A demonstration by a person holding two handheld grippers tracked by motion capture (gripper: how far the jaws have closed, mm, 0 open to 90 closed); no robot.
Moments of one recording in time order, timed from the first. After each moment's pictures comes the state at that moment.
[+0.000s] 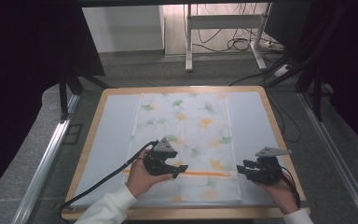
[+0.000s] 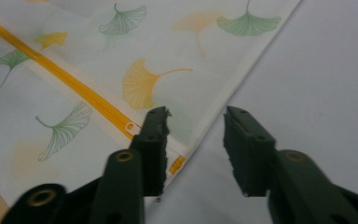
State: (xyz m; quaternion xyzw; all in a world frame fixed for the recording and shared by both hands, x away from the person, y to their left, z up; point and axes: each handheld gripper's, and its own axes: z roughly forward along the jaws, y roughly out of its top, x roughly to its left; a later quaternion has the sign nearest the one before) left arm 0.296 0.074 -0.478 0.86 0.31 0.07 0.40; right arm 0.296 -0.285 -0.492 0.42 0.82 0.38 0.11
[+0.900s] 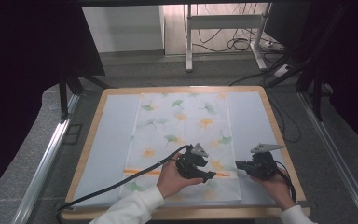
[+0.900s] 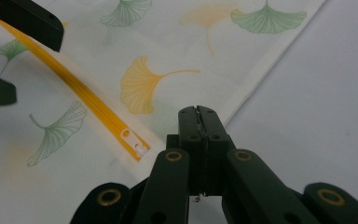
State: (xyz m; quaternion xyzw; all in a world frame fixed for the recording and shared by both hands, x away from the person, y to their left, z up) left arm 0.306 -0.017 -0.491 0.89 0.28 0.02 0.37; right arm 0.320 -0.276 -0.502 0.40 0.84 0.37 0.08
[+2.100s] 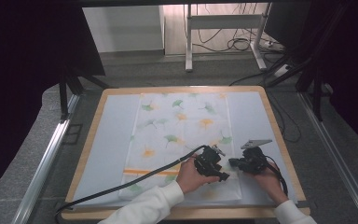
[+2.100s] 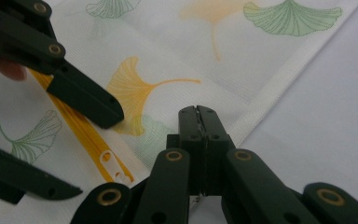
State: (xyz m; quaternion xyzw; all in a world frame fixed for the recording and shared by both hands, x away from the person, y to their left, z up) left arm 0.329 -0.065 -0.516 0.89 0.30 -0.07 0.35; right arm 0.343 -0.261 -0.518 0.38 0.85 0.35 0.07
